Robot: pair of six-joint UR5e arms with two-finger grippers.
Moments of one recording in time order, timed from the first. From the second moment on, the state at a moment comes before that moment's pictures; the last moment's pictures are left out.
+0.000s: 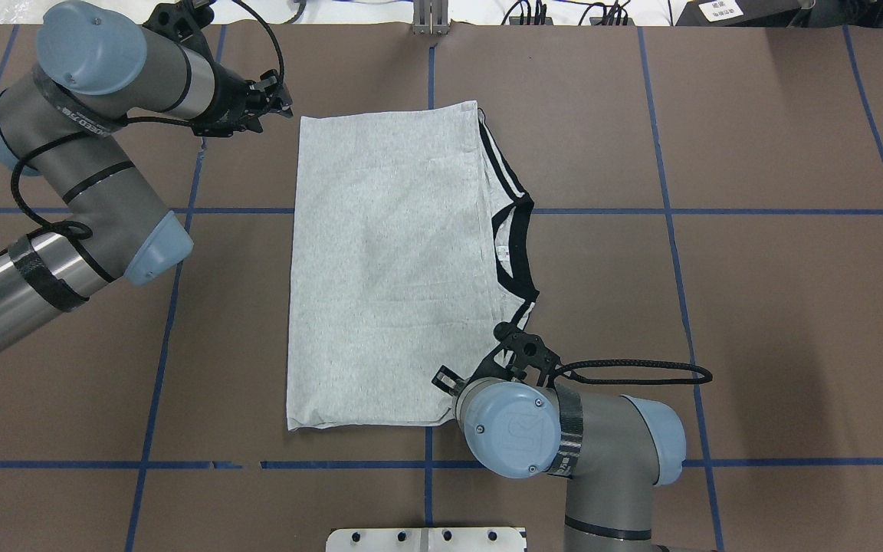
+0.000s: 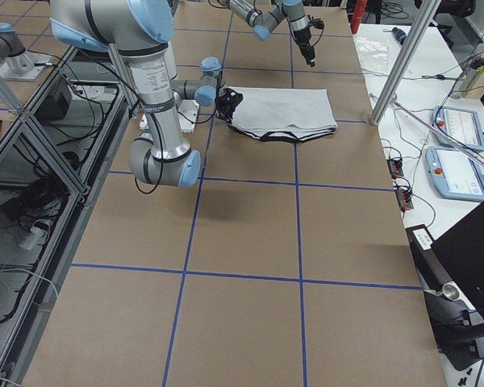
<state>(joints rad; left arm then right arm) -0.86 -2.16 -1.49 -2.16 -1.88 -1.44 0.19 -1.04 1.81 -1.48 1.48 2.05</state>
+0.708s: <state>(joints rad) -0.67 -1.96 -1.81 -2.16 -1.84 -1.74 0.13 -1.12 1.98 -1.60 1.48 2.07</state>
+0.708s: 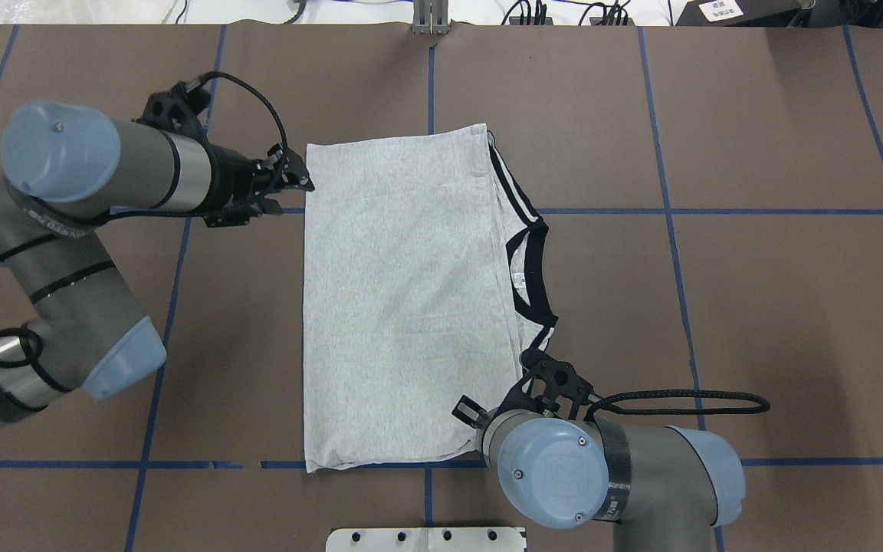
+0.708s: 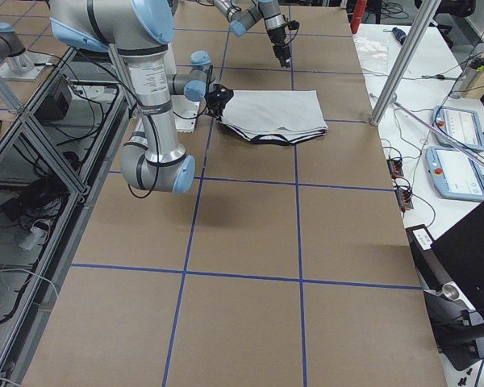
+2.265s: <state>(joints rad) -0.10 -1.73 -2.00 -2.08 -1.58 -2.18 0.10 -1.12 2.01 -1.61 1.48 2.09</state>
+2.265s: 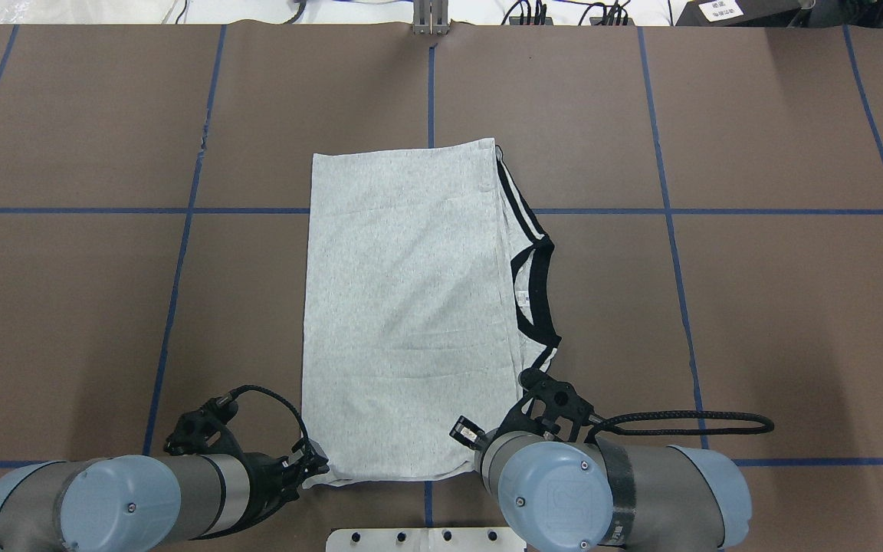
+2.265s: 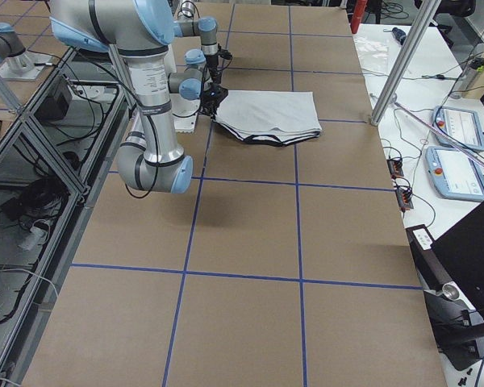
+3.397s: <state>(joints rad) -0.10 -1.71 -2.10 -2.06 -1.57 -2.19 0.09 -1.15 2.05 -1.61 1.48 2.10</state>
